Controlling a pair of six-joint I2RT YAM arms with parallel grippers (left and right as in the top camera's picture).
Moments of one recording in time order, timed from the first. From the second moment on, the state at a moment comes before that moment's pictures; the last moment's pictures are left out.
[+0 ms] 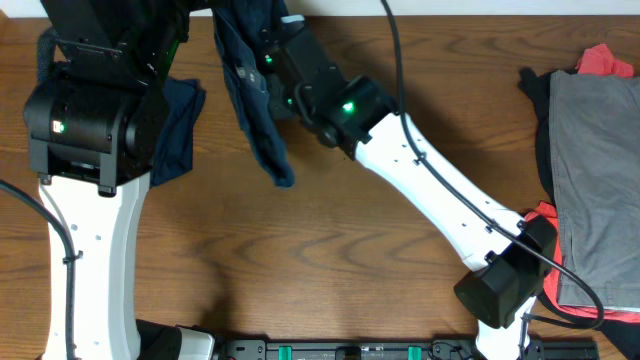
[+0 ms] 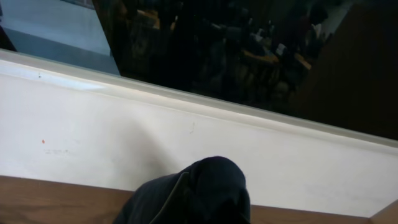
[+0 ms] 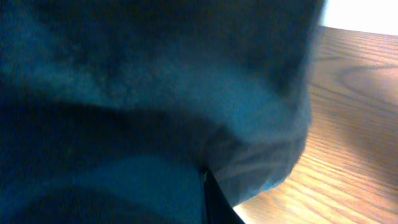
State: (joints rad) left arm -0.24 1.58 2.22 -0.76 -0.09 -0.35; right arm 0.75 1.98 2.02 -0.77 0.14 0.45
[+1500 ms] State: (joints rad) left arm -0.24 1.51 2.22 -1.32 0.04 -0.14; right arm 0.53 1.46 2.02 -1.17 0.35 0.27
